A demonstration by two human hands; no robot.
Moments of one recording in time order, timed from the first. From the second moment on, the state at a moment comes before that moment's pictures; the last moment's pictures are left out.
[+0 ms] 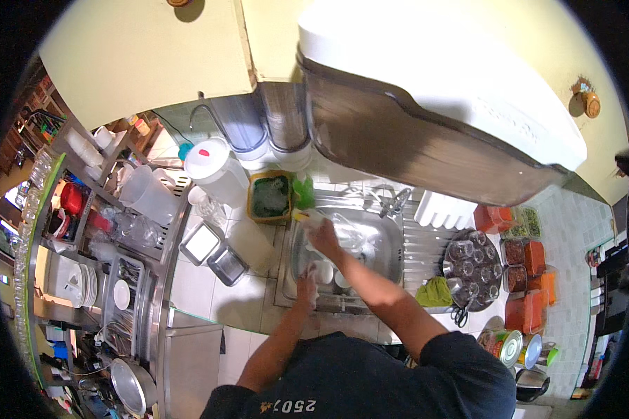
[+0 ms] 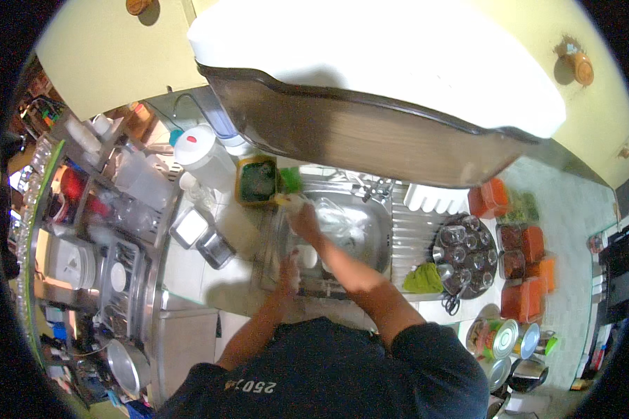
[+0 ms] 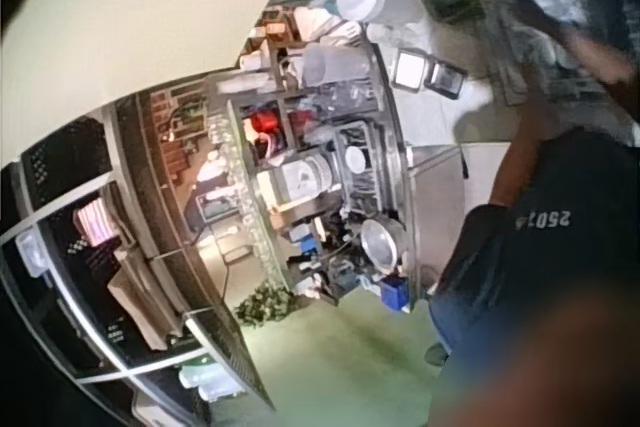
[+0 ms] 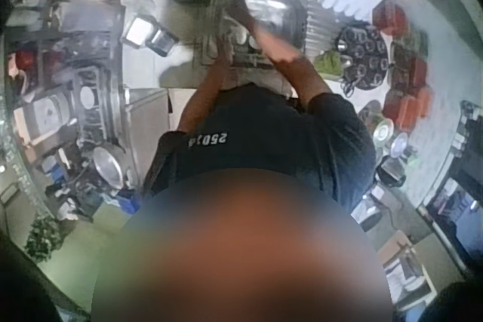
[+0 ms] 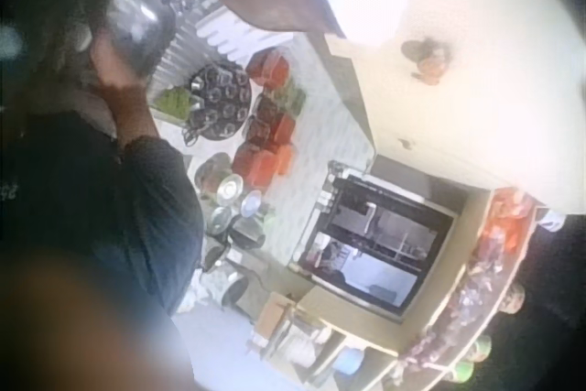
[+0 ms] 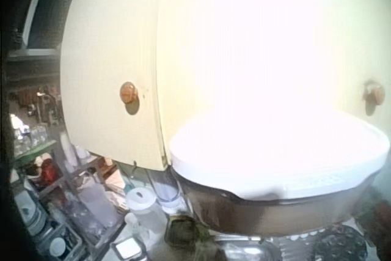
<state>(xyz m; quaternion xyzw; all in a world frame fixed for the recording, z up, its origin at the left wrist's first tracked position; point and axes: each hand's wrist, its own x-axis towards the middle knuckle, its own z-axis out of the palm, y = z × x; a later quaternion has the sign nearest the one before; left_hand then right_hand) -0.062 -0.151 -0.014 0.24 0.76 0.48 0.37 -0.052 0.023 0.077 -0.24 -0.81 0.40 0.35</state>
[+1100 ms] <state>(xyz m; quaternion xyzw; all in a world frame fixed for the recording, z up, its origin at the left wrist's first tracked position) -0.046 0.081 -0.011 0.58 0.72 0.32 0.22 0.098 0.161 -0.035 -0.45 -0.73 0.36 0.37</state>
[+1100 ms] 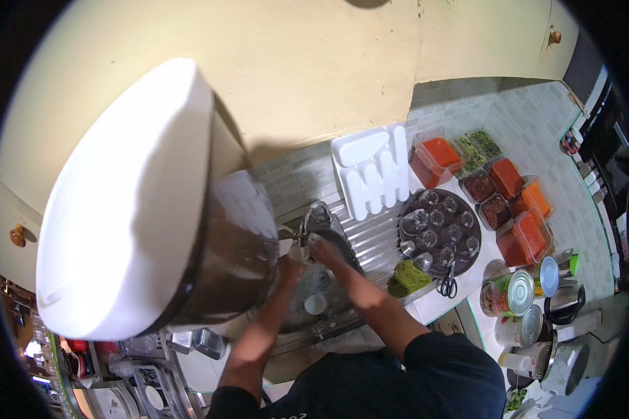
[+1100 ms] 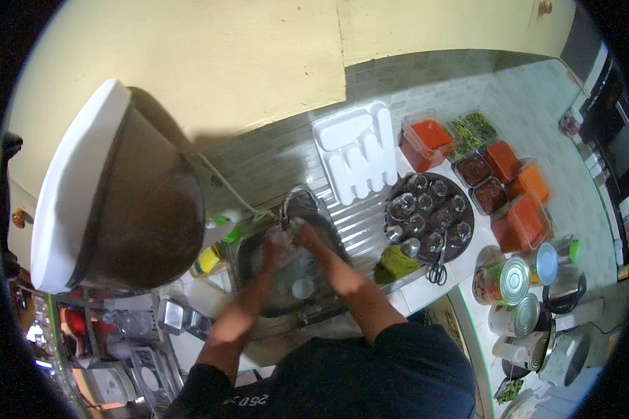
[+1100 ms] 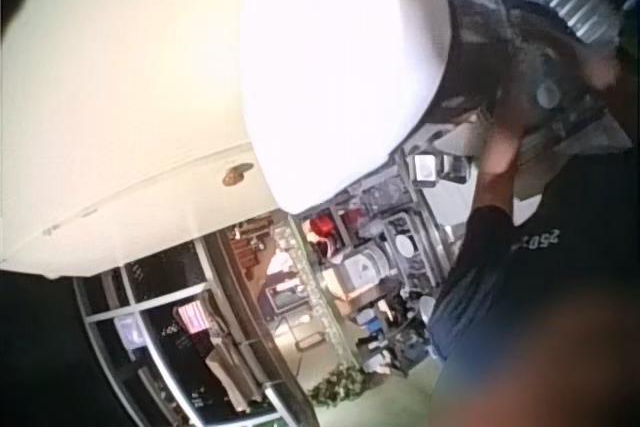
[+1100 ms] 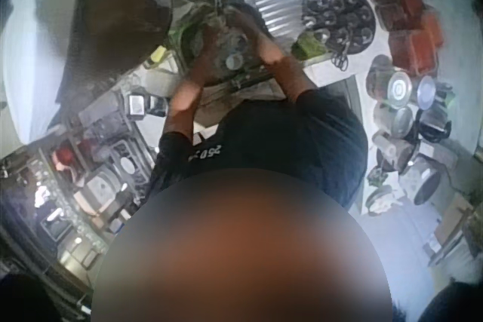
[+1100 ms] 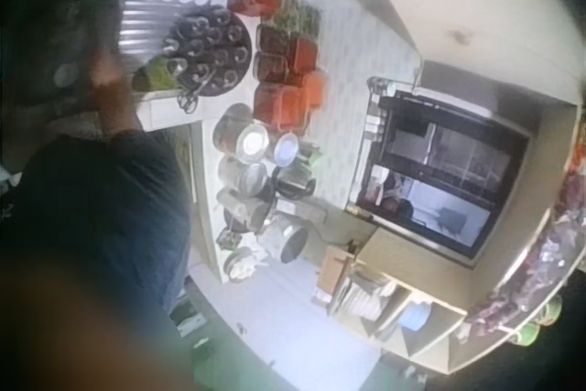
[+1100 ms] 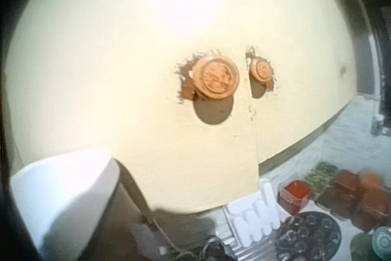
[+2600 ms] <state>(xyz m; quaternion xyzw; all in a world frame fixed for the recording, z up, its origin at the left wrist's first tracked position) -0.011 0.117 -0.027 0.44 0.82 0.28 0.23 0.080 0.101 0.014 -0.52 -0.12 0.74 0.41</state>
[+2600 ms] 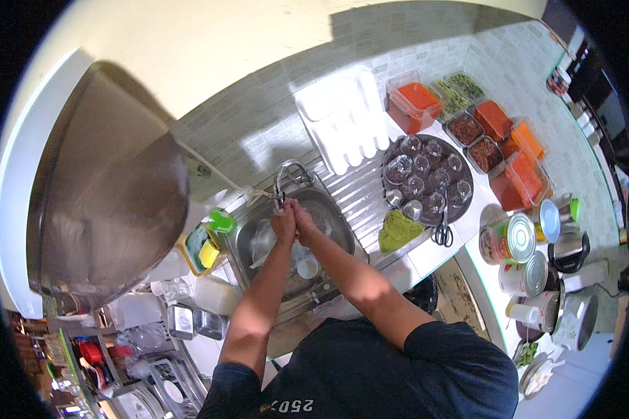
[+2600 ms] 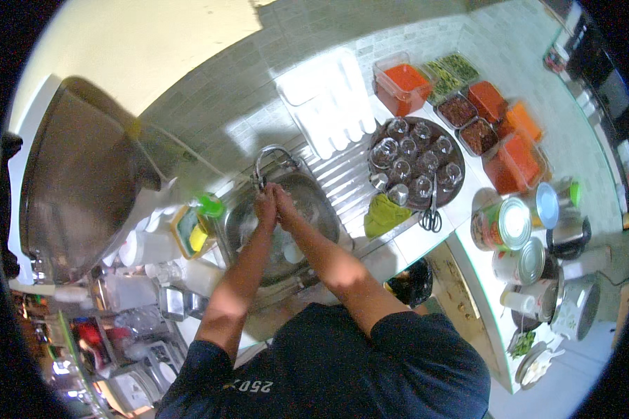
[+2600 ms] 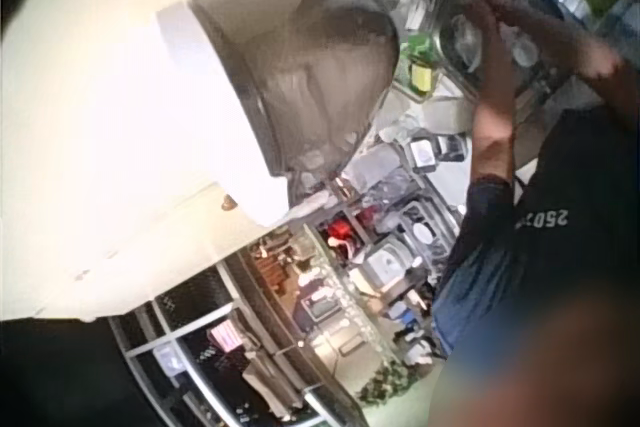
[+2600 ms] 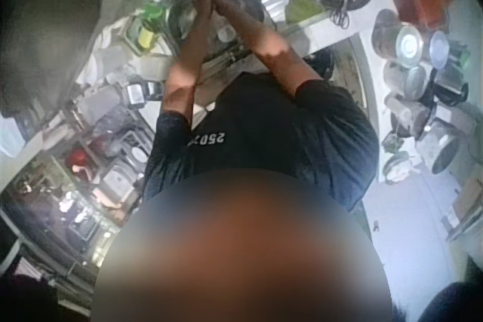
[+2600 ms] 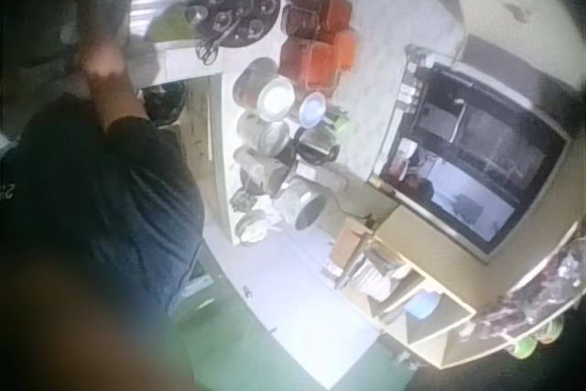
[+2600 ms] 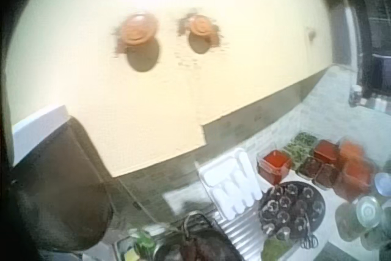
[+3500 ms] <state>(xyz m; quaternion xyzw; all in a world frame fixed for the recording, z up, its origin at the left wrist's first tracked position) -0.043 0.121 -0.003 0.17 0.51 0.54 0.64 0.058 0.110 0.022 -0.59 -0.58 0.37 0.43</state>
